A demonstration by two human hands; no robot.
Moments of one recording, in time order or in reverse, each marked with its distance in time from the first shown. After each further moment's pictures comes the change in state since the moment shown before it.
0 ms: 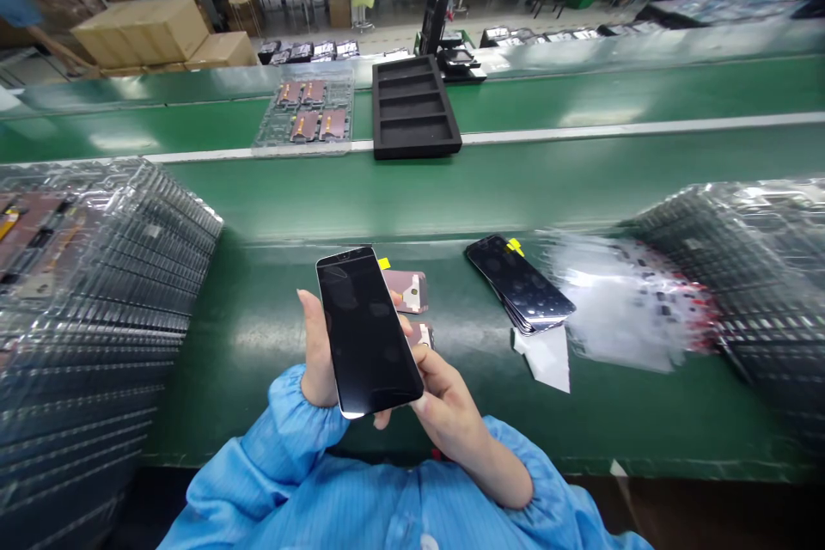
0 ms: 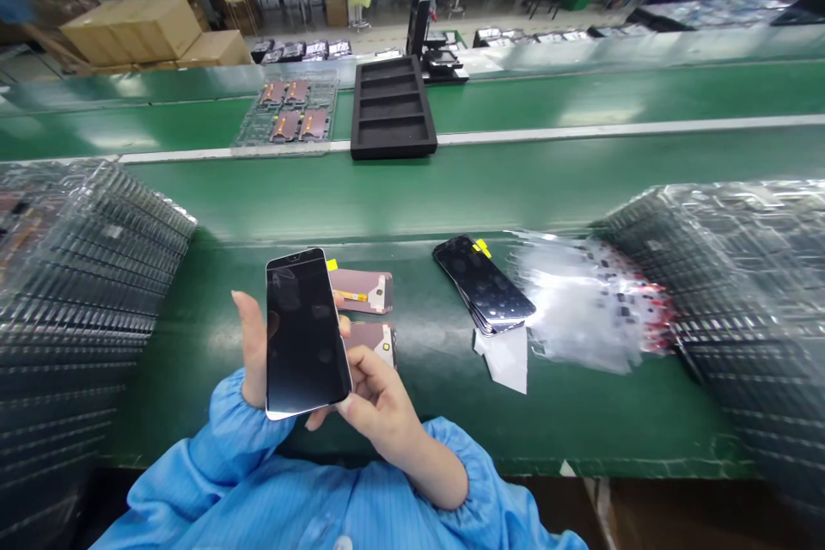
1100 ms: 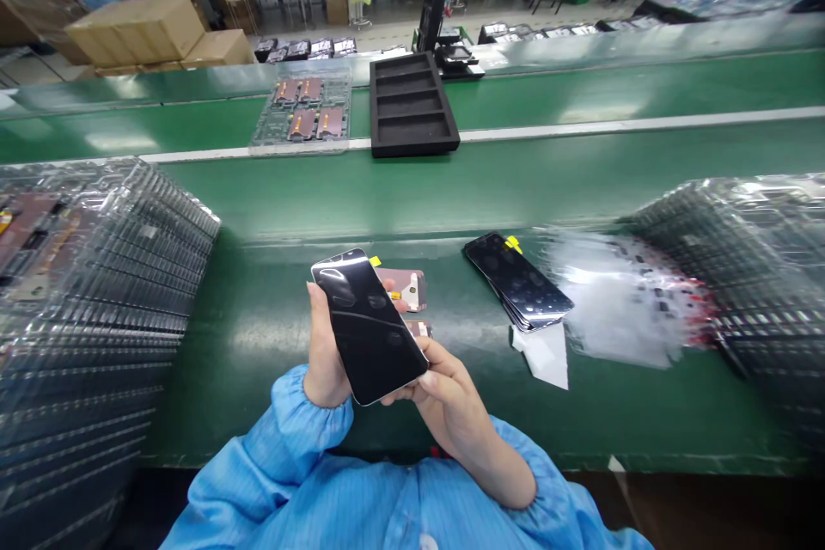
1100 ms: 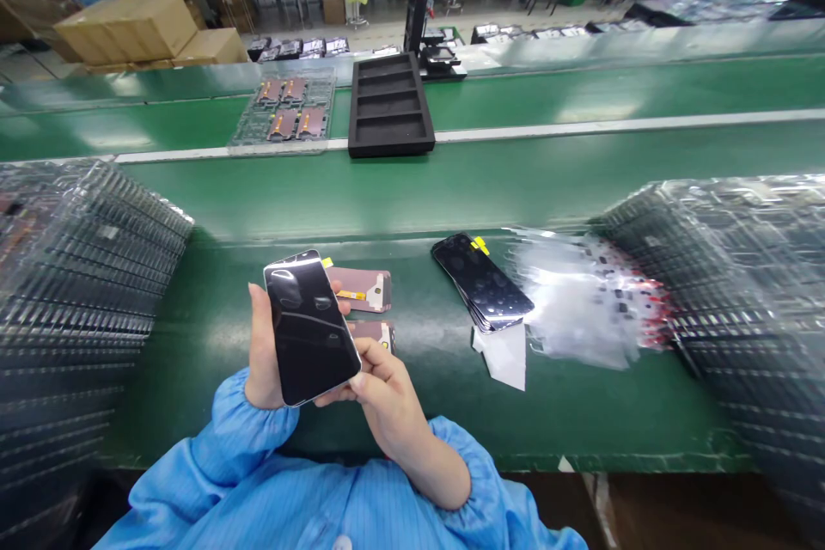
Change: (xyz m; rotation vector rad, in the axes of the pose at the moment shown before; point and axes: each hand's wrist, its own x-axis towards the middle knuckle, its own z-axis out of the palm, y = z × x) left_hand 0.008 0.001 0.008 -0.010 0.208 0.013; right_hand 0.006 -0.012 0.004 0.239 0.184 0.057
